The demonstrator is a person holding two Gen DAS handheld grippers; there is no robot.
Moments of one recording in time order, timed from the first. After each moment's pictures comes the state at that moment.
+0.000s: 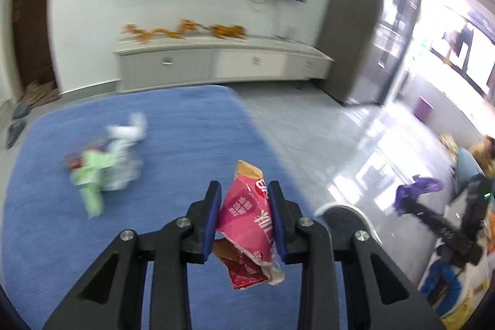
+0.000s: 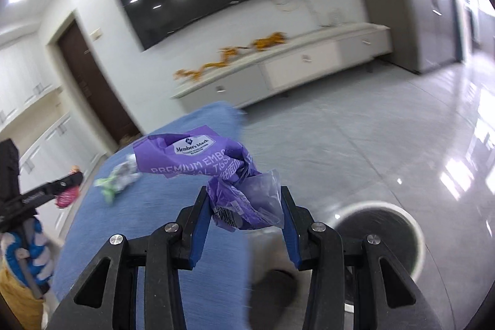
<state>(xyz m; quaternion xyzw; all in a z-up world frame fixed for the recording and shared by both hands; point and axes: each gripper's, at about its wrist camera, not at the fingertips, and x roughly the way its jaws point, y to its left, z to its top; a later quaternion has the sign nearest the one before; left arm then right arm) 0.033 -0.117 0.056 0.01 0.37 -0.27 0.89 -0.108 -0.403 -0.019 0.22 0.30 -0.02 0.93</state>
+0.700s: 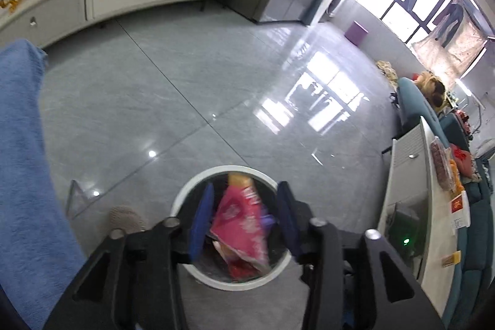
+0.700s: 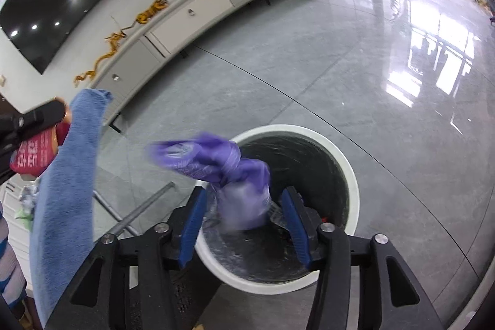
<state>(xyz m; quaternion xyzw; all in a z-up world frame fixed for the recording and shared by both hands) 0.042 -0.410 -0.053 0.05 0.50 -0.44 0.75 -0.128 -0.524 -0.151 0.33 0.40 -0.17 0.84</state>
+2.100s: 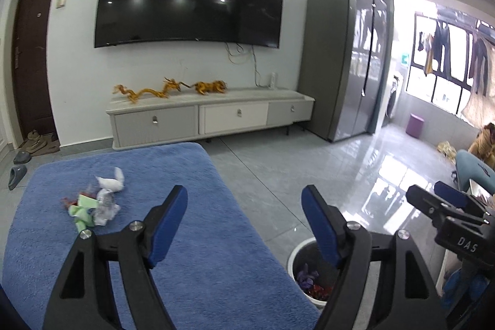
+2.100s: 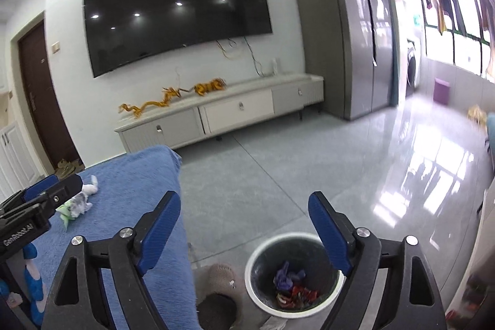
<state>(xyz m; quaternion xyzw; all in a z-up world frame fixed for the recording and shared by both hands) -0.054 -0.138 0.100 0.01 0.22 -0.26 0.94 -0.169 -0.353 0.083 0.10 0.22 -0.17 0.95</state>
